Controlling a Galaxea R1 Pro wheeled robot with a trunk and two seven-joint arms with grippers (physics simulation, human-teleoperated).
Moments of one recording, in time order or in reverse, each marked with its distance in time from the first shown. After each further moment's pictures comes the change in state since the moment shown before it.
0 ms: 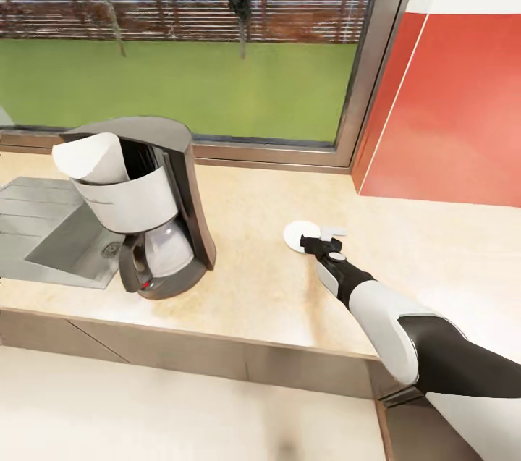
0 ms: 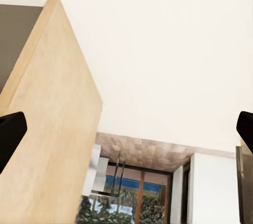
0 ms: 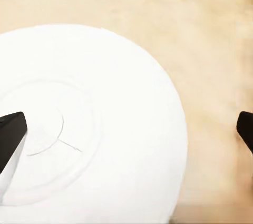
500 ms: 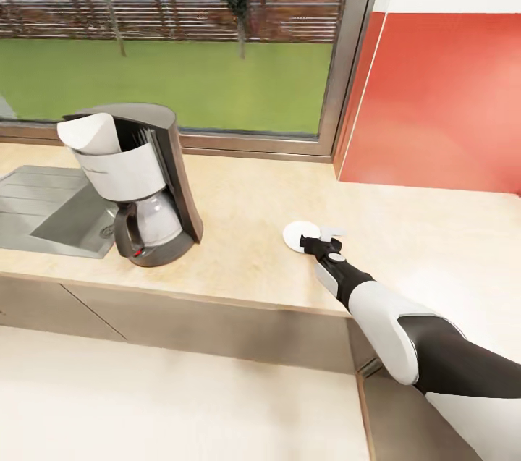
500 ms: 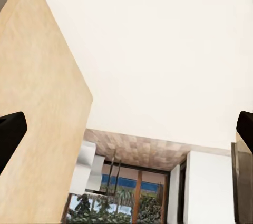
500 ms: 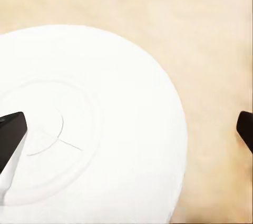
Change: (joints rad) left arm 0.000 0.000 0.000 0.000 0.000 0.000 0.000; right arm 0.000 0.002 0.001 0.008 0.001 -0.016 0.000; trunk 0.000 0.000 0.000
